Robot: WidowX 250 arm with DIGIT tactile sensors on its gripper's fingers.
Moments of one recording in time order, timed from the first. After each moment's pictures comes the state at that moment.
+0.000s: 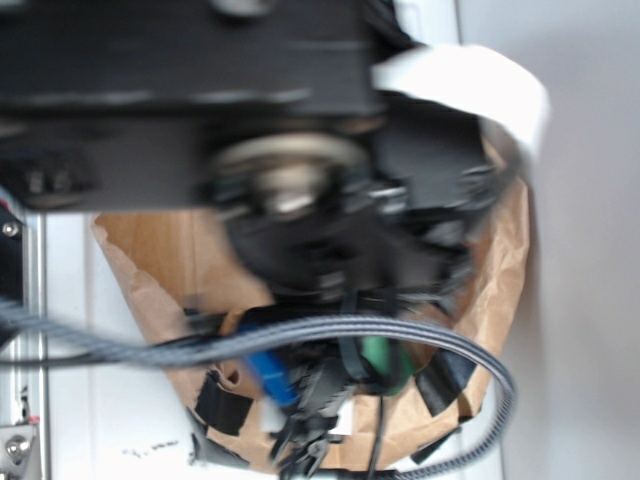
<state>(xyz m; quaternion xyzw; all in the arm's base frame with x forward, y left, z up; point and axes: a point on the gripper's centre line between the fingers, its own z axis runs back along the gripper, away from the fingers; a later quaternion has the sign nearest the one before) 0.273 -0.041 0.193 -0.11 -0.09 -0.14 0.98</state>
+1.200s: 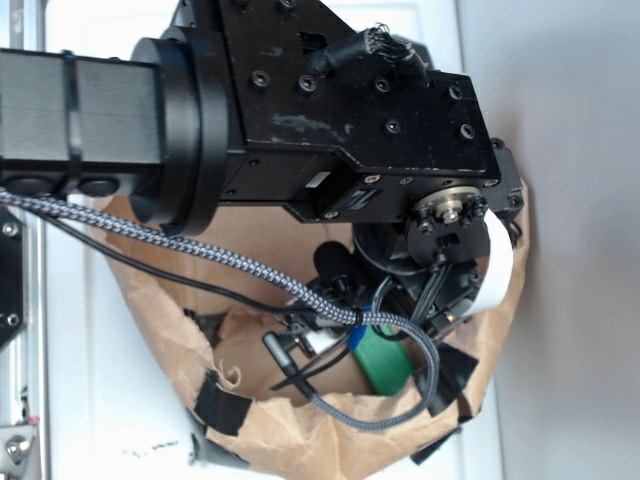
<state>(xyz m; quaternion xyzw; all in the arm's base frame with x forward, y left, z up) 0.299 -0.041 0.102 -0.08 -0.08 -0.52 0.85</state>
